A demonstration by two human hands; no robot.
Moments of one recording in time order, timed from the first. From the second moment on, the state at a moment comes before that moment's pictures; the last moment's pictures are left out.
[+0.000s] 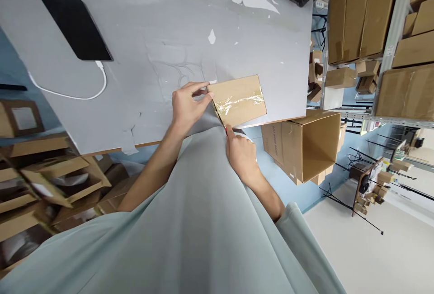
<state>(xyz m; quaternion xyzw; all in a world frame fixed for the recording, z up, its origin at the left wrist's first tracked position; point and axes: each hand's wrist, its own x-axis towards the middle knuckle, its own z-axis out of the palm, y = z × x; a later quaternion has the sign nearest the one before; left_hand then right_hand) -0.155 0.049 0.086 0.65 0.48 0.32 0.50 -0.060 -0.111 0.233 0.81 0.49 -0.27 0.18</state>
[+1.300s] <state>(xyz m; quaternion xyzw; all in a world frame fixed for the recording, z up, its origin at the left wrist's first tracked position) -0.038 0.027 0.109 0.83 0.36 0.20 0.38 0.108 -0.072 0.175 0.84 0.46 -0.28 -0.07</state>
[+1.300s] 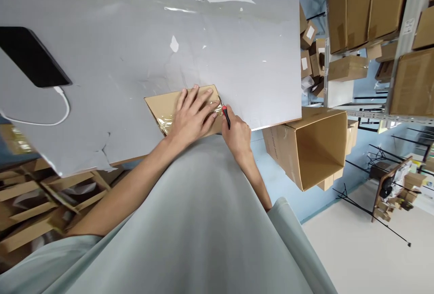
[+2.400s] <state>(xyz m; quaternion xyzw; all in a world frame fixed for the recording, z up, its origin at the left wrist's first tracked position) -0.038 0.019 0.094 0.85 0.29 0.22 0.37 0.056 -0.071 0.225 0.89 0.37 -0.23 0.15</state>
